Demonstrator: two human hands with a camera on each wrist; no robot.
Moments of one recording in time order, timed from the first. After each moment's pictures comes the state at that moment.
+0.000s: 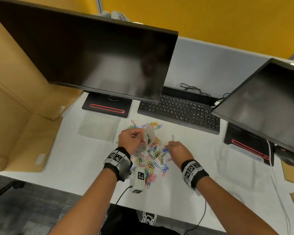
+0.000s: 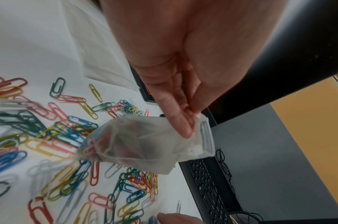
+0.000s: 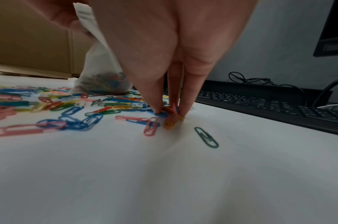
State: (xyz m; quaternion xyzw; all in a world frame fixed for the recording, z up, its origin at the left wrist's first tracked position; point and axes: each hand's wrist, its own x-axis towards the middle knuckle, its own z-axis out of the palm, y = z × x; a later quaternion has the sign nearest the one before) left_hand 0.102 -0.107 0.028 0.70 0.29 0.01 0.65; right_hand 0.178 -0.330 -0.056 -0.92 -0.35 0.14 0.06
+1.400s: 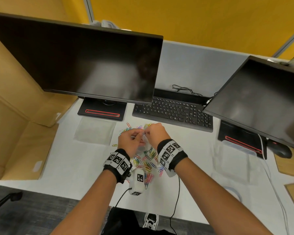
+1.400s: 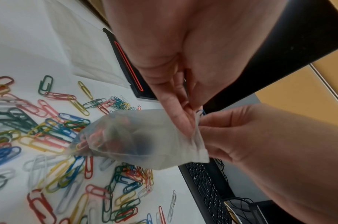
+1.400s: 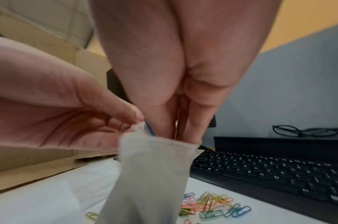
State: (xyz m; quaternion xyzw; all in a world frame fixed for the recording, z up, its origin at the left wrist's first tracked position) left_hand 0.102 -0.121 0.033 0.75 0.25 0.02 0.62; right_hand 0.183 -0.229 0.061 -0.94 -0.29 0.19 0.09
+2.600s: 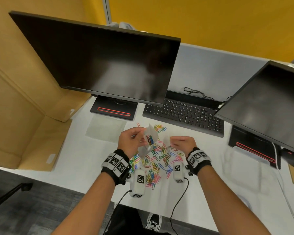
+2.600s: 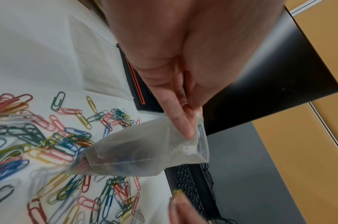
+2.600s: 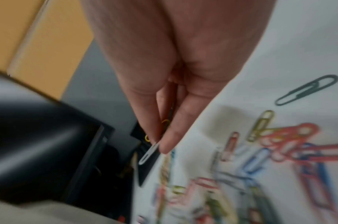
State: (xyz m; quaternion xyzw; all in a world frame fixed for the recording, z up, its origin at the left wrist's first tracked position) left_hand 0.079 -0.099 0.053 0.65 0.28 0.06 0.70; right_hand 0.196 -0.310 -0.013 -0.73 0.10 0.28 0.61
